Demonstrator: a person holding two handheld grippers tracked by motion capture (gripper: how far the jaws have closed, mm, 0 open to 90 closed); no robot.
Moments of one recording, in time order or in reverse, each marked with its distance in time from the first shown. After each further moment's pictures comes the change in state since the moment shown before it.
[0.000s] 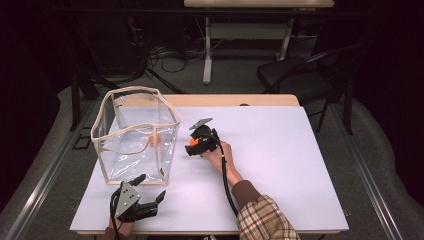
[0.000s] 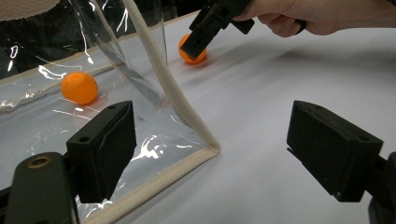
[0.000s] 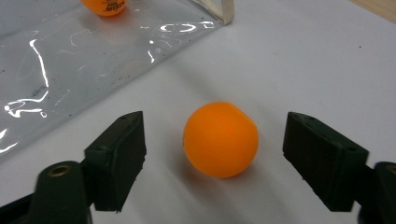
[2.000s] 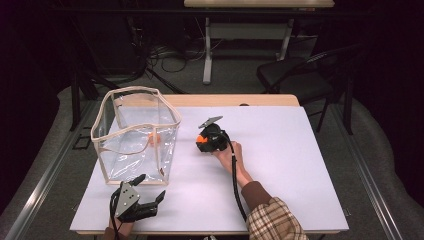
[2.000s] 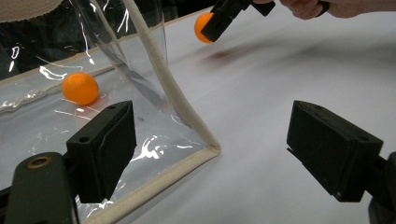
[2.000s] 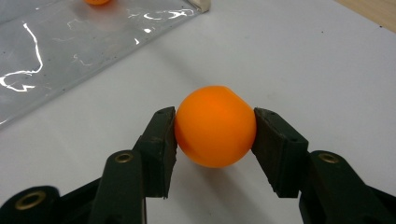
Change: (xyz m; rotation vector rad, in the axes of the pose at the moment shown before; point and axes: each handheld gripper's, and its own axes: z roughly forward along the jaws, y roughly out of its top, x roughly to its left) left arm 0.000 0.000 -0.001 0.000 0.002 0.000; right arm -0.018 -0.007 -0.027 0.015 -0.009 -0.005
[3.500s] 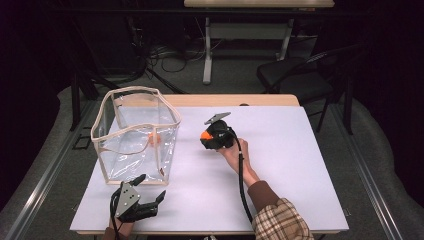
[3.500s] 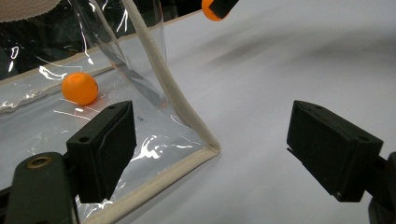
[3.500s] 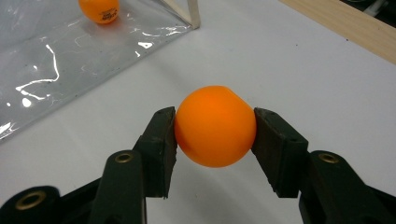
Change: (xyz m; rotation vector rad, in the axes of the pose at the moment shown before) left arm 0.000 0.000 0.000 0.005 0.001 0.004; right arm -0.010 0.004 -0.028 -0.032 0.003 0.008
